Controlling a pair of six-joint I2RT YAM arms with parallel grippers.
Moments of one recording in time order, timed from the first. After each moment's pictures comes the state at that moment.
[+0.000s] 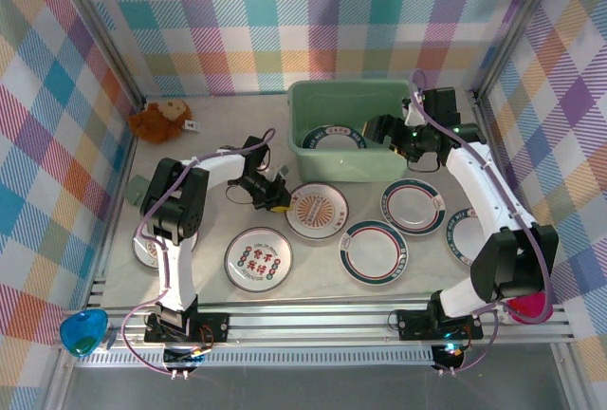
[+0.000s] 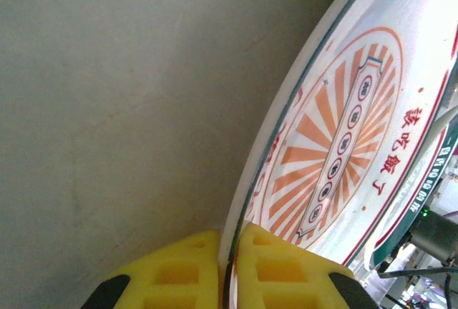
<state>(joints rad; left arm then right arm) -0.36 2.04 1.31 -0.71 0.69 -0.26 0.16 1.48 1.37 -0.71 -0.49 0.49</state>
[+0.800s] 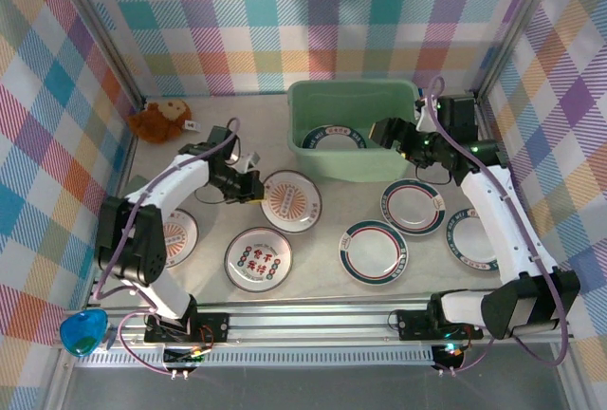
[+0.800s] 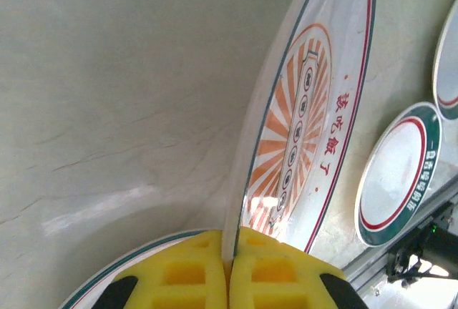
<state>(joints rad) -0.24 1.62 1.18 -0.84 0.52 -0.27 0.18 1.28 1.32 -0.74 -0.47 0.55</state>
